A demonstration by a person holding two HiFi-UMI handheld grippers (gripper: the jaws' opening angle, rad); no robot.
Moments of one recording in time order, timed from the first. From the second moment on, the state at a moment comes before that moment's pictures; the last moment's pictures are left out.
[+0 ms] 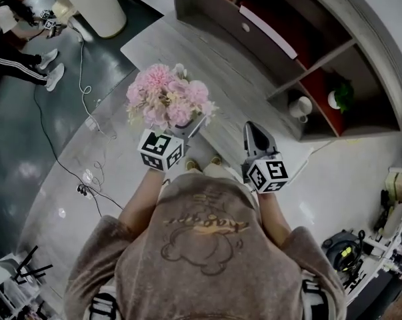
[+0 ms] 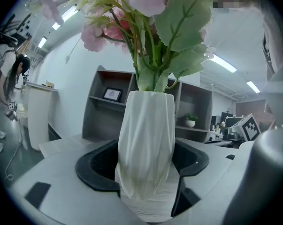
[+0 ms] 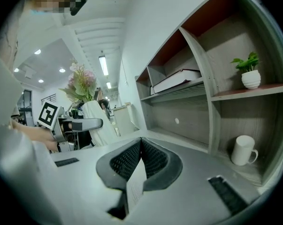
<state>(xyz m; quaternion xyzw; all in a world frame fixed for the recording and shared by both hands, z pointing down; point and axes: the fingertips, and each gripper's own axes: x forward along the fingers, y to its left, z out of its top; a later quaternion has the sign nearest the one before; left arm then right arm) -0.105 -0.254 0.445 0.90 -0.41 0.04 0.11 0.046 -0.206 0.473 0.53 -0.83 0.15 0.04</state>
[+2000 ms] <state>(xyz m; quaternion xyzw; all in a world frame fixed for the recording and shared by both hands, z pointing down) -0.004 -0.340 0.584 0.93 -0.32 0.15 0.08 0.133 -0.212 0.481 0.61 -0.77 0.17 0.05</state>
